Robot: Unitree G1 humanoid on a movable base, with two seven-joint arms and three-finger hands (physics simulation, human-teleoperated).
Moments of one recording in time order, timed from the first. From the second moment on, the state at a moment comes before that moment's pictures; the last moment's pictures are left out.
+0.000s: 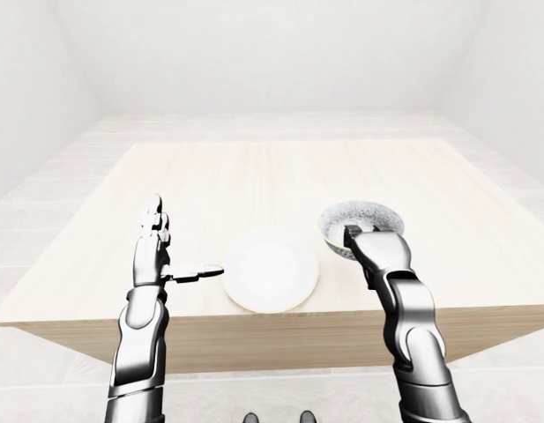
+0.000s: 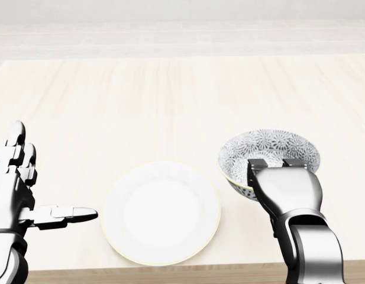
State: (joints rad) left arm -0.11 0.14 0.21 -0.07 0.00 0.07 -0.05; right arm -0.13 -0.05 -0.01 -0.29 -1.60 0.09 0.63
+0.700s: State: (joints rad) left arm -0.11 0.14 0.21 -0.05 0.01 0.05 -0.05; right arm -0.19 0.02 0.08 -0.23 -1.63 0.09 0.58
